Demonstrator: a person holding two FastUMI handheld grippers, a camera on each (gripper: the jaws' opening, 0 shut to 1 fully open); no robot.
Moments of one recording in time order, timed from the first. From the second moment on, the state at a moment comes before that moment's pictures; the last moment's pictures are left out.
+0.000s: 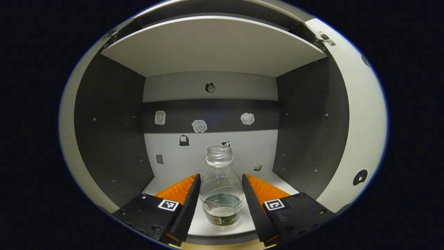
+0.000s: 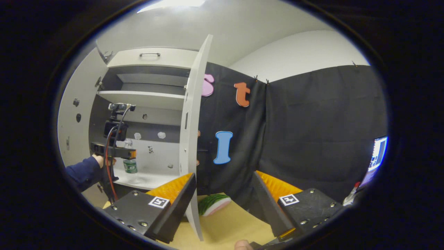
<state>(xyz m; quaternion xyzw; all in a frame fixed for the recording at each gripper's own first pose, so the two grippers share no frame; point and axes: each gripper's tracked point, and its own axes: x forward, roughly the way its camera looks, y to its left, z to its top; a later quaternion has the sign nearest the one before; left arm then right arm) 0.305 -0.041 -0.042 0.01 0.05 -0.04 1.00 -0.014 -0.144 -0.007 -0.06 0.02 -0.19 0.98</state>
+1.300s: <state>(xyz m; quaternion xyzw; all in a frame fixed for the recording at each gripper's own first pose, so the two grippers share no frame) 0.094 -0.025 -0.154 -0.05 0.09 -0.17 0.98 -0.034 -0.139 0.014 -0.05 0.00 -0.12 0.99</state>
